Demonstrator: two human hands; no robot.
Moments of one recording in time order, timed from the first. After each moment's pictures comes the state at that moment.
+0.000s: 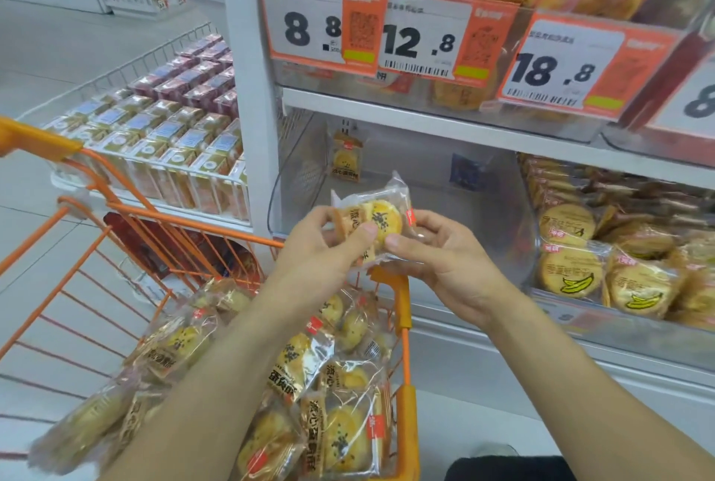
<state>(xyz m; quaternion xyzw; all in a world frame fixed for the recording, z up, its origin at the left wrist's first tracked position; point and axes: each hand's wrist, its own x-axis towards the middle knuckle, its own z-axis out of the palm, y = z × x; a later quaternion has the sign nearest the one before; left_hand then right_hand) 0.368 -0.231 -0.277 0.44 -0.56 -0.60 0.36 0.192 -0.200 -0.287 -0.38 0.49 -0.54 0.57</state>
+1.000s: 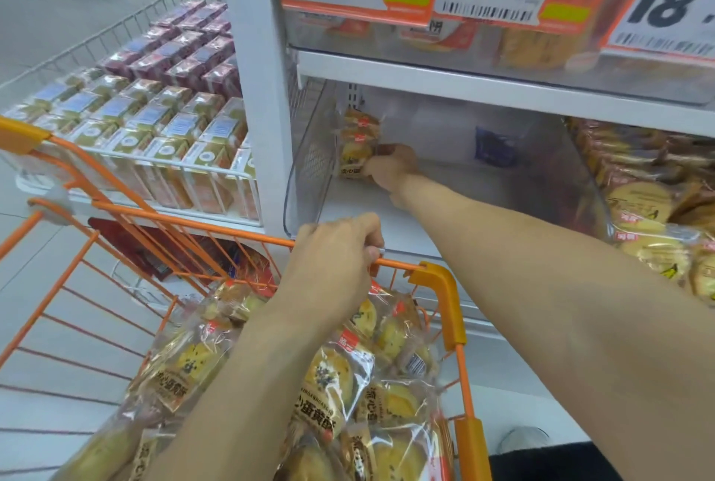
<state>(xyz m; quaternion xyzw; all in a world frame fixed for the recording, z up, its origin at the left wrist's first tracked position) 0.379 -0.275 -0.305 0.48 -0.83 -0.22 0.18 0.209 -0.414 -0.366 -0.36 0.73 -0.44 0.38</state>
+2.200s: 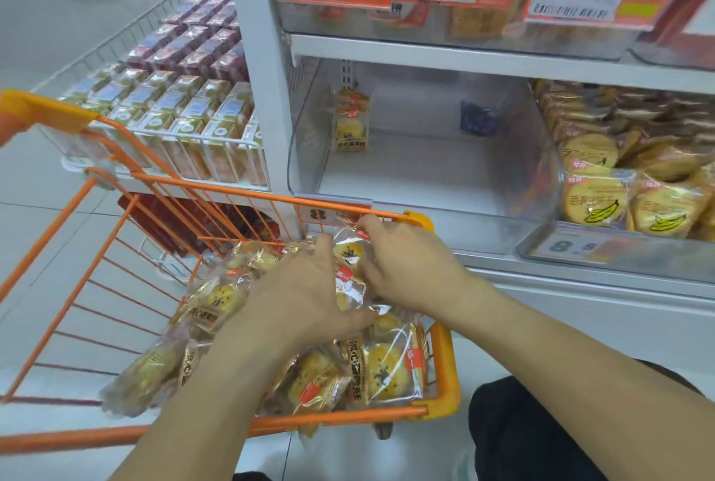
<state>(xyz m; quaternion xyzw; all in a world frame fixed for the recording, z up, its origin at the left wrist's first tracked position) 0.429 -0.206 -0.306 0.52 -0.83 -0.19 -0.08 0.269 -0.186 -0.324 -0.74 0.67 -0.07 0.06</state>
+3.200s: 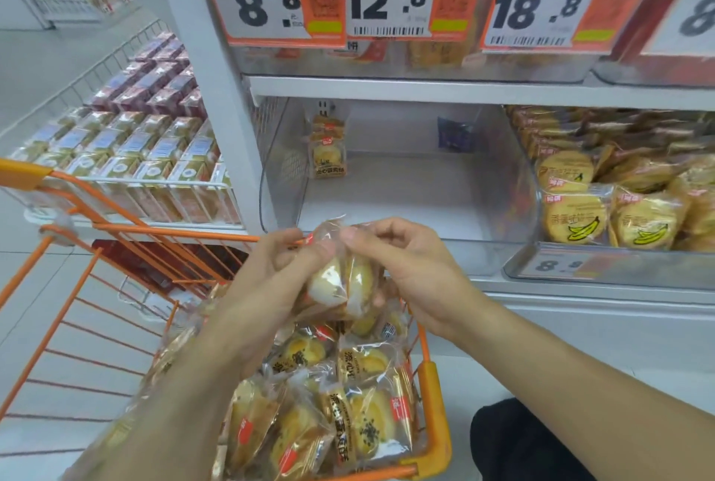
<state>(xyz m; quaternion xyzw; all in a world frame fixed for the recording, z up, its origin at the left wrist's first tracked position) 0.420 -0.223 -0.278 0.49 -0.50 -0.65 0.29 0.254 -0.182 -0.286 -0.30 0.57 -0.52 0.56</state>
